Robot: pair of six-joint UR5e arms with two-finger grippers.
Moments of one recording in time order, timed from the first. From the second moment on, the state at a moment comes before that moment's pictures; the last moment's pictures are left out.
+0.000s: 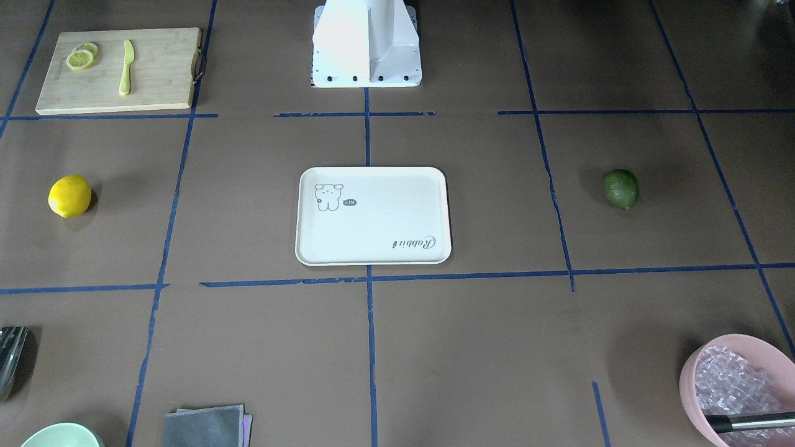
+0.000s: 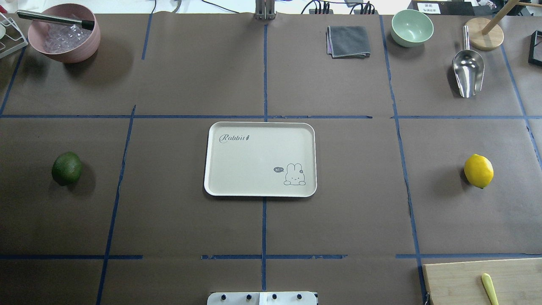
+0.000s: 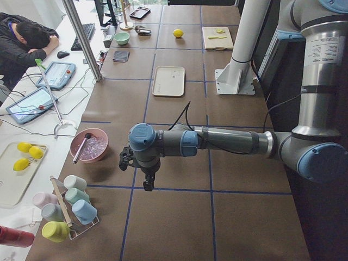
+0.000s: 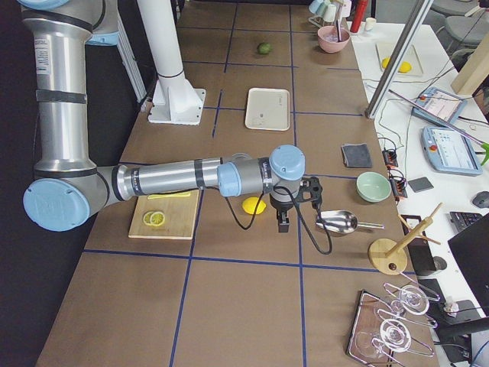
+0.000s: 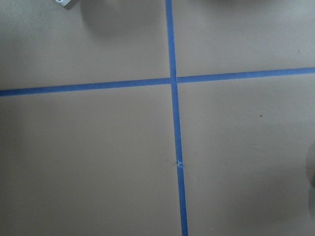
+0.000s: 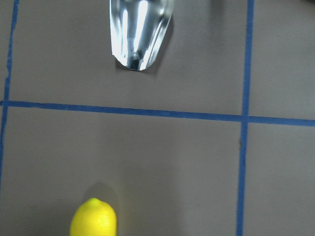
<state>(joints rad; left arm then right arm) -1.58 -1.55 -1.68 -1.48 -2.38 0.12 1.44 -1.60 1.78 -1.51 2.42 0.23</state>
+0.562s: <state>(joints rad) -1.58 -1.55 -1.68 -1.50 -2.38 0.11 1.10 -1.72 1.83 -1.14 2.22 0.75</state>
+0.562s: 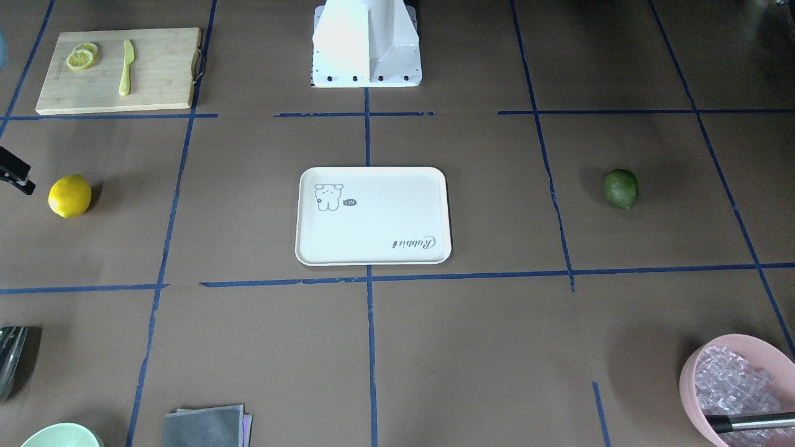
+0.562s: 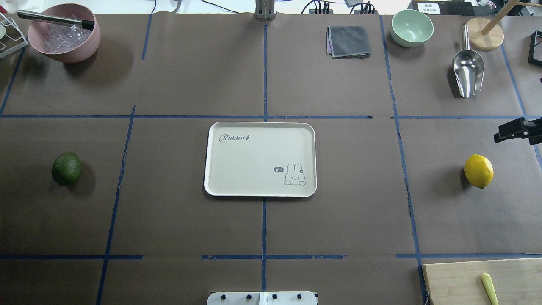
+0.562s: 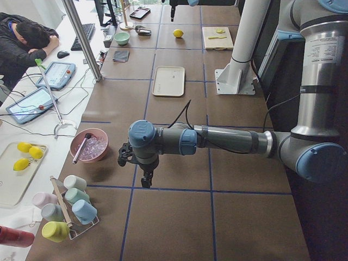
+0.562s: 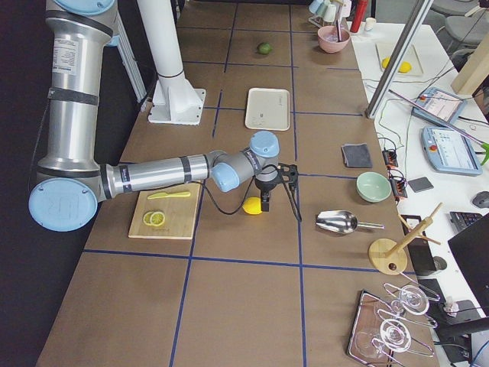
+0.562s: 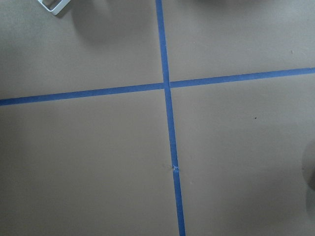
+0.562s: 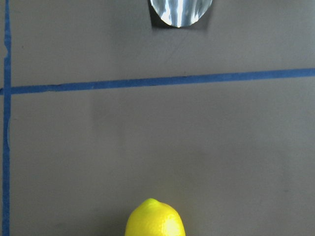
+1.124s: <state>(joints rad) -1.58 -1.55 -1.69 -1.50 -2.38 0.11 0.93 -1.74 1.78 -1.06 2.12 0.83</state>
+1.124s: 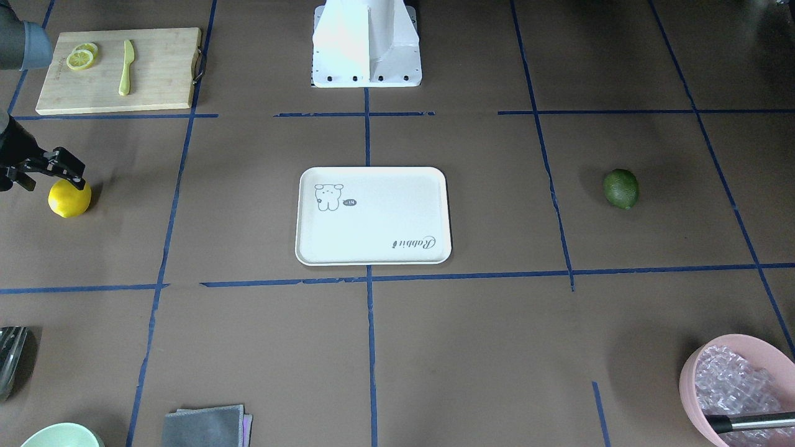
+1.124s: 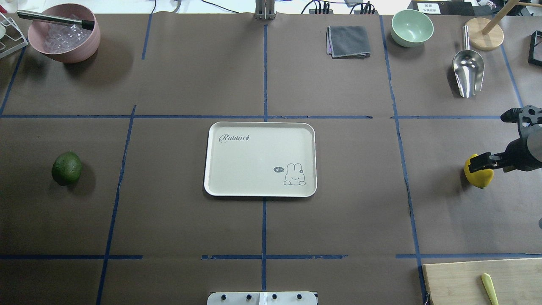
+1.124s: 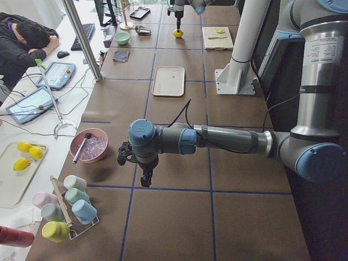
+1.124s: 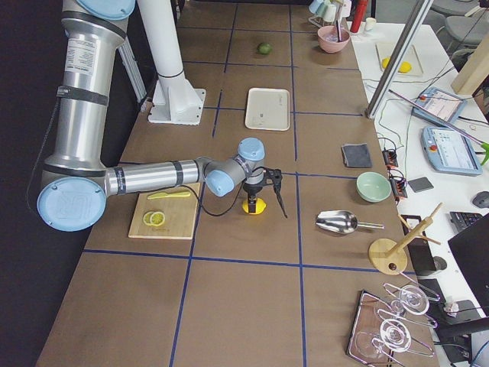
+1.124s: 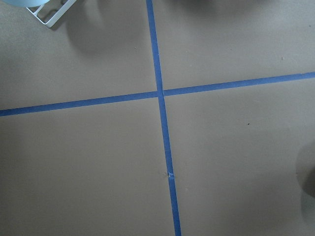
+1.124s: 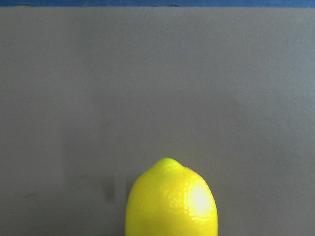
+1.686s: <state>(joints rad) -1.58 -1.55 -1.69 -1.50 -2.39 0.11 0.90 -1.71 1.73 -1.06 2.11 0.83</state>
